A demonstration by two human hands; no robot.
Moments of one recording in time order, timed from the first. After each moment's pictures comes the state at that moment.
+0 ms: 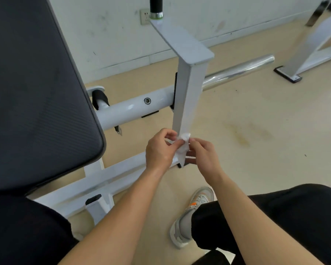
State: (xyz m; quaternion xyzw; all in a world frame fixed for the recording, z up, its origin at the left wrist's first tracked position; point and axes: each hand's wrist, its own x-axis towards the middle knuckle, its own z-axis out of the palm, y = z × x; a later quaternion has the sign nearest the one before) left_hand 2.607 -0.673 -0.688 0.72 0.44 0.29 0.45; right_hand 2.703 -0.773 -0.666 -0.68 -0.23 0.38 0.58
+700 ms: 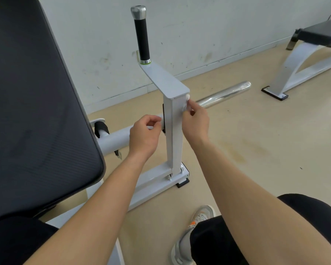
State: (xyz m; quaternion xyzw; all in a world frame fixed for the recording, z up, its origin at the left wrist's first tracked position) left_hand 2.619 -0.640 -0.570 0.72 0.42 0.36 0.42; right_hand 2.753 -0.707 -0.563 -0.71 -0.28 0.14 0.63
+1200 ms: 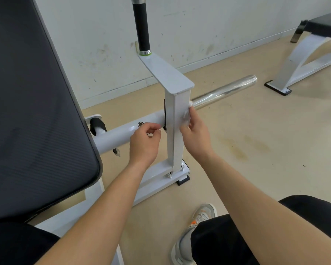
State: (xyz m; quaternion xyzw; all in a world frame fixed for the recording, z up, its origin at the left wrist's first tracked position) left_hand 2.616 -0.634 -0.608 0.71 0.44 0.34 0.43; right_hand 2.749 -0.719 -0.605 -0.72 -0.37 0.20 0.55
